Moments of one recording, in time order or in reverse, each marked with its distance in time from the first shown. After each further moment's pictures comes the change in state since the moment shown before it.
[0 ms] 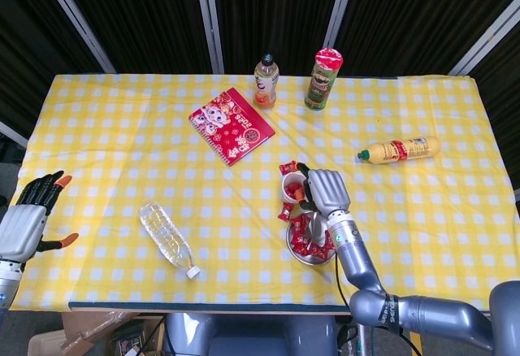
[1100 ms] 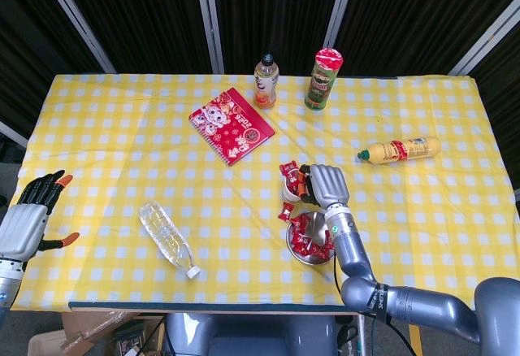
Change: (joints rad) left arm -0.003 0.001 -0.003 -0.008 -0.008 -0.007 0.010; right arm 0.034 -0.068 0.036 0.139 0.107 -0.050 -0.041
